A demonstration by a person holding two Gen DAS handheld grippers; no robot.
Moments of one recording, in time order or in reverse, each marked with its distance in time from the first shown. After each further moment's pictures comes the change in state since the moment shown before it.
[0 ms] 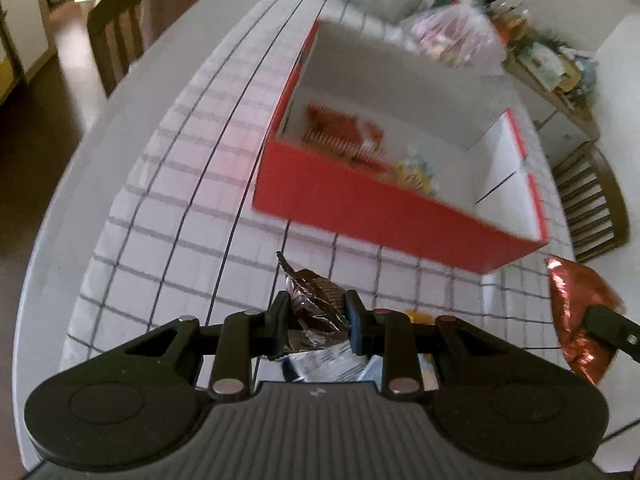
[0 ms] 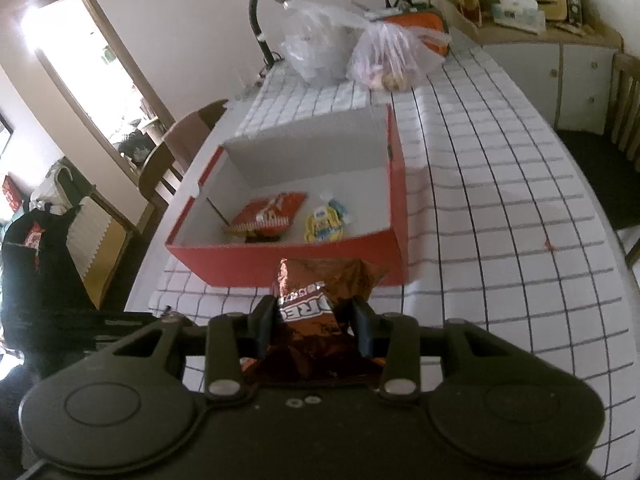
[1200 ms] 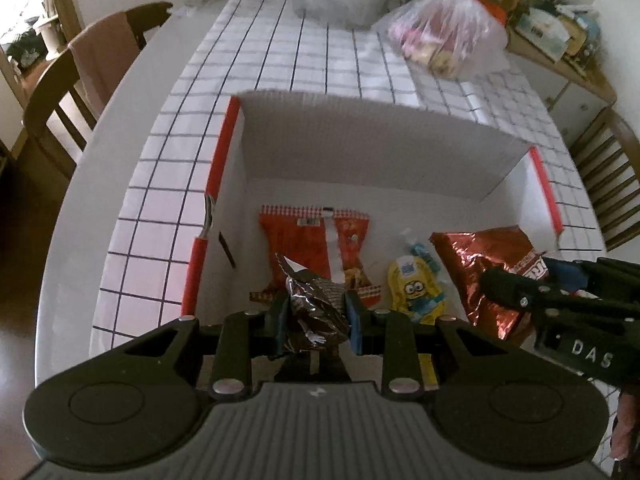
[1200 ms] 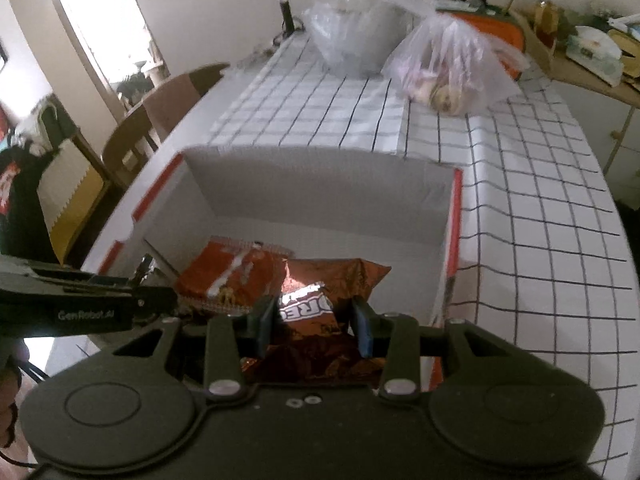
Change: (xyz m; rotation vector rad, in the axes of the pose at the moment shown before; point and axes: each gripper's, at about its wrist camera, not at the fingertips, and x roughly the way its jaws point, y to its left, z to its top) left arm 0.087 -0.055 0.119 0.177 0.042 0.105; right arm 0.165 0.007 0.096 -0.211 0.141 -0.051
